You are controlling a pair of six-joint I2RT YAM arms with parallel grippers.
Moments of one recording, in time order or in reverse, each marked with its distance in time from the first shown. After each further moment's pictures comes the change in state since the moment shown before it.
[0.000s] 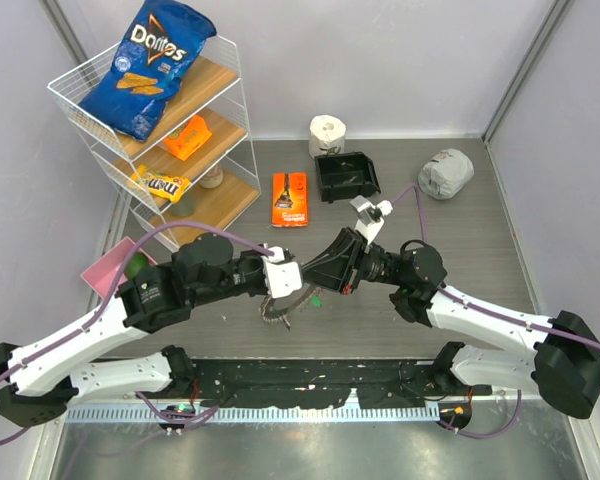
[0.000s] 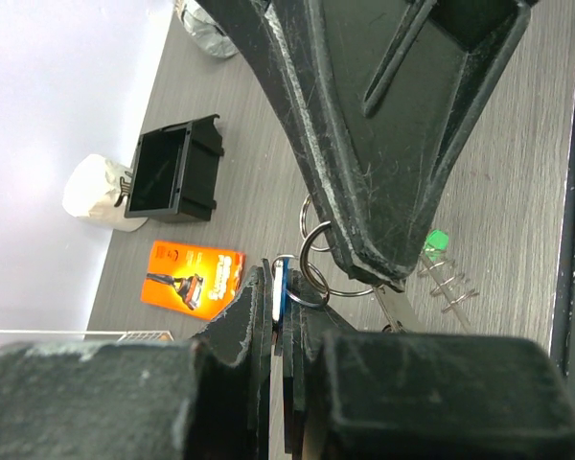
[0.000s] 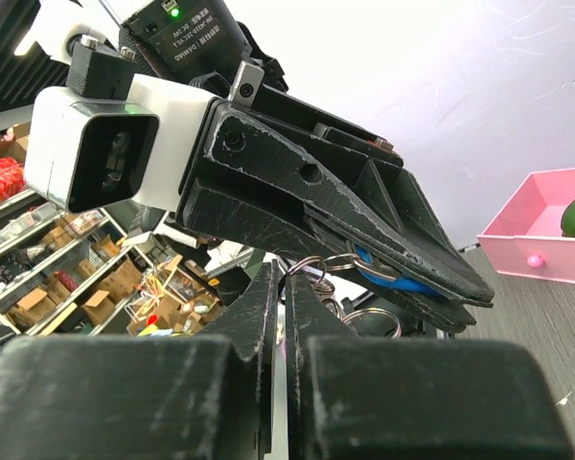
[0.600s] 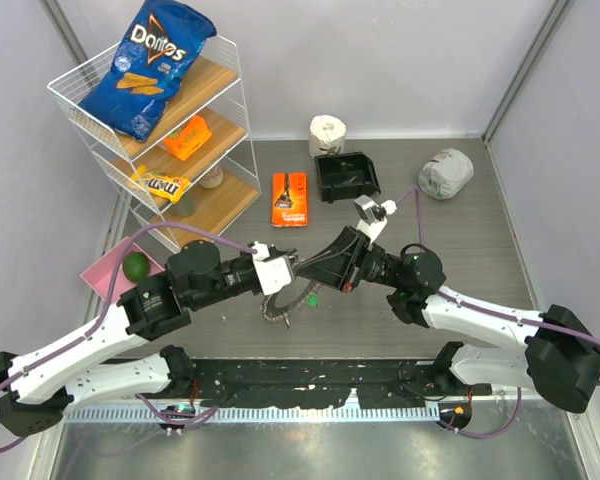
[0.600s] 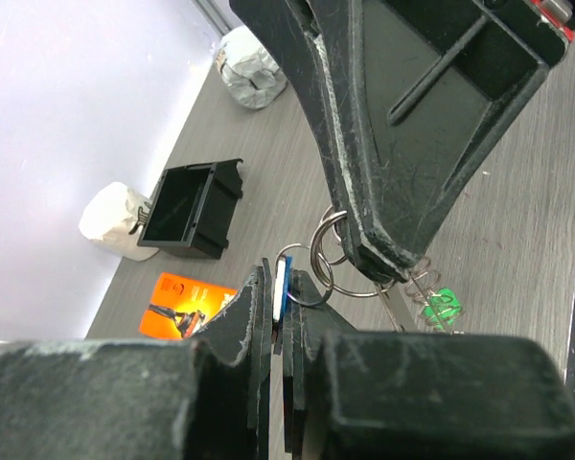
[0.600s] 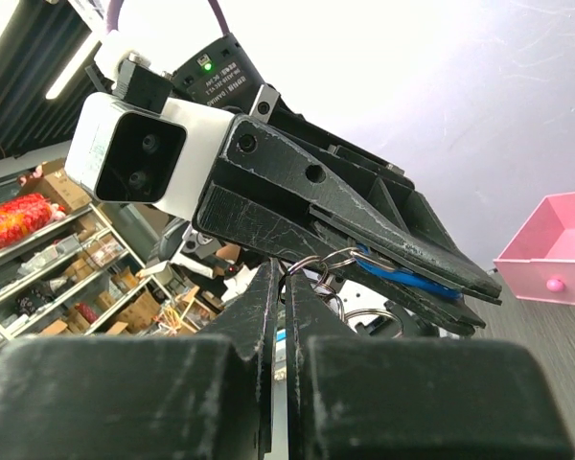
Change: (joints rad) left arm 0.029 -0.076 -0.141 0.237 0.021 -0.068; right arm 0.006 0.033 -0.031 0.129 0.064 0.076
